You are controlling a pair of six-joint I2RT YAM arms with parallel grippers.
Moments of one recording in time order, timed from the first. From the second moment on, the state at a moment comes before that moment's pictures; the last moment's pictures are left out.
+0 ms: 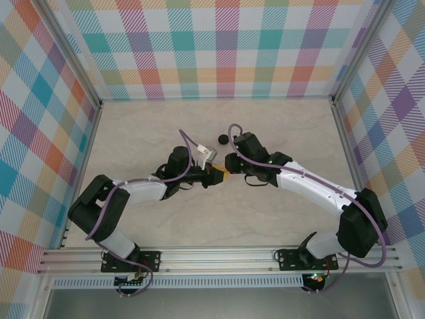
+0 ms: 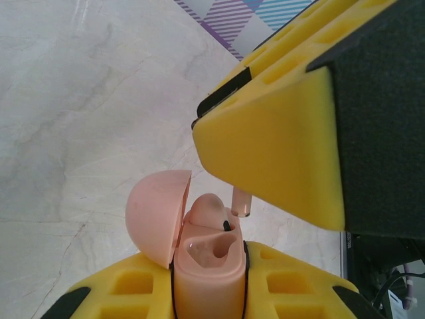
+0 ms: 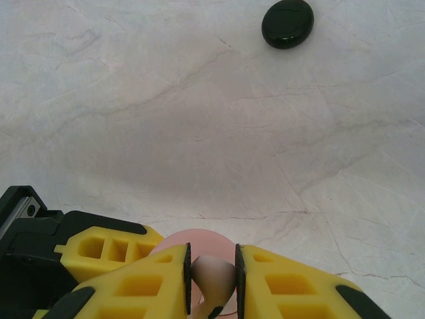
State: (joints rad) left arm -0.61 1.59 0.71 0.49 0.67 -0.34; right arm 0.76 1.42 1.08 -0.47 0.08 0.60
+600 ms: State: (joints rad) left arm -0.61 1.60 0.72 0.49 0.67 -0.35; right arm 0.77 1.45 1.09 -0.46 0.08 0.61
